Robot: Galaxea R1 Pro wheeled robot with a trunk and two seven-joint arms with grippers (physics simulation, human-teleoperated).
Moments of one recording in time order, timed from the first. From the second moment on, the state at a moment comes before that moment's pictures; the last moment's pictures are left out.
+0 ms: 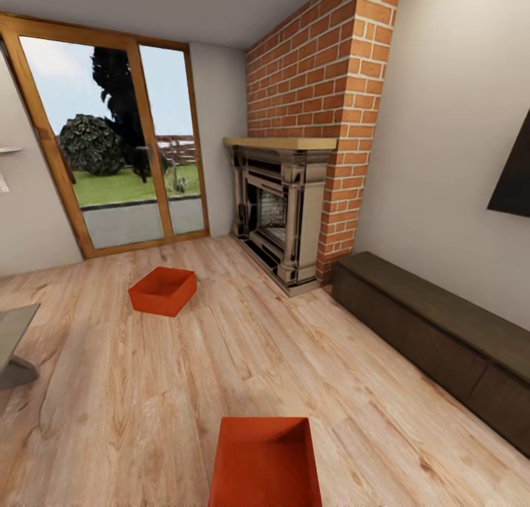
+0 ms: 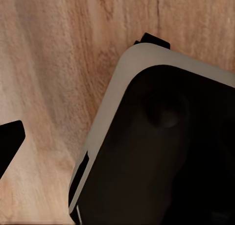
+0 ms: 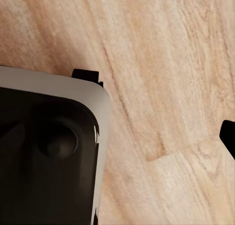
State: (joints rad) left arm 0.00 0.08 0.06 -0.16 0.34 0.03 0.01; right arm -0.10 -0.08 0.58 0.03 -0.45 -0.22 -0.01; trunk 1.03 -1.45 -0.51
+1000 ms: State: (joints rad) left arm 0.00 0.08 0.06 -0.16 0.34 0.03 0.01; right arm -0.10 -0.07 0.59 0.03 -0.44 -0.22 -0.01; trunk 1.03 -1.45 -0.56
